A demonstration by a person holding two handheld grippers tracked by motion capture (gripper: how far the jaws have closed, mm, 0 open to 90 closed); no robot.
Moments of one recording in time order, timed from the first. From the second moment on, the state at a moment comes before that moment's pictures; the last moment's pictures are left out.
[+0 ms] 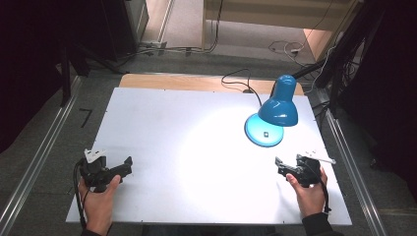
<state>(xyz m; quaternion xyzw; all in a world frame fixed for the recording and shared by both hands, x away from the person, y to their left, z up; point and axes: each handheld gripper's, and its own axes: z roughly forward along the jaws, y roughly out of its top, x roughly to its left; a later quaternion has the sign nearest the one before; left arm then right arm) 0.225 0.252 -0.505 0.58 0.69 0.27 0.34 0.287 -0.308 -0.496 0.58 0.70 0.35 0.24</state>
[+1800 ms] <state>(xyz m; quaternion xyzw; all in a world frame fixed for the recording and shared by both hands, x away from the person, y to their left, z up) 0.224 0.249 -0.503 0.59 0.68 0.27 0.35 0.320 -0.264 -0.500 0.56 0.69 0.37 0.27</state>
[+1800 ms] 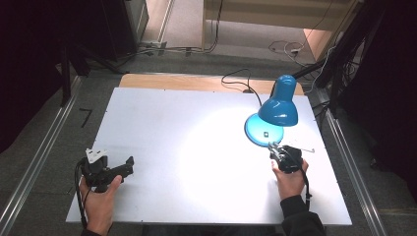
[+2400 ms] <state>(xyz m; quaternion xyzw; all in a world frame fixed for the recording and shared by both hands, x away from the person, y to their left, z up) 0.224 0.249 -0.504 0.59 0.68 0.27 0.35 0.334 -0.253 -0.504 0.56 0.68 0.38 0.28</state>
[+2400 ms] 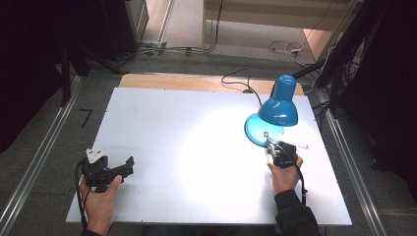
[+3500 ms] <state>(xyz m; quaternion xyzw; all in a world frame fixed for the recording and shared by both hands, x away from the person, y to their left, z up) 0.223 0.249 -0.506 0.59 0.68 0.26 0.35 0.360 -0.248 -0.504 0.58 0.66 0.39 0.29</state>
